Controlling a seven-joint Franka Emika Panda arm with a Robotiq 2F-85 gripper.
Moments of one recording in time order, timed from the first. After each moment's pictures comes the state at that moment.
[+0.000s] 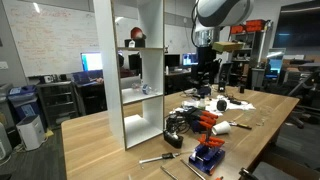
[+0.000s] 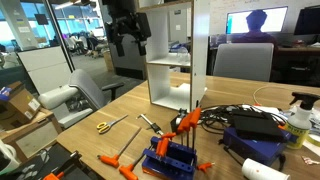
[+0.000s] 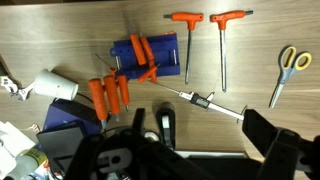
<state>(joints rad) -0.04 -0.47 -0.01 -2.39 -0.11 1.93 -0.02</state>
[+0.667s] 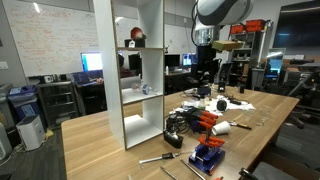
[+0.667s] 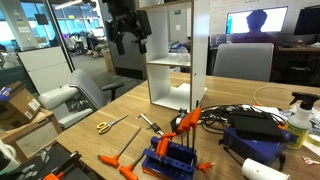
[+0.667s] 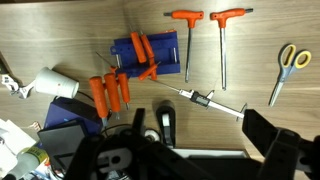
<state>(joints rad) -0.04 -0.47 -0.01 -2.38 -0.11 1.93 -0.02</state>
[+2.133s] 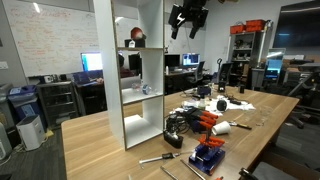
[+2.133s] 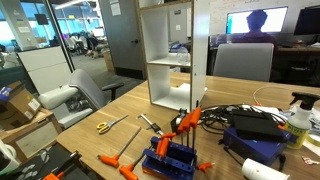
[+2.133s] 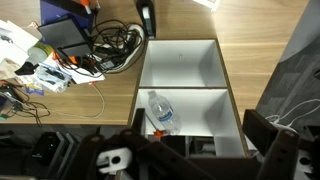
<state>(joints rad) 0.00 -0.62 0.12 -2.18 -0.09 2.05 0.15</state>
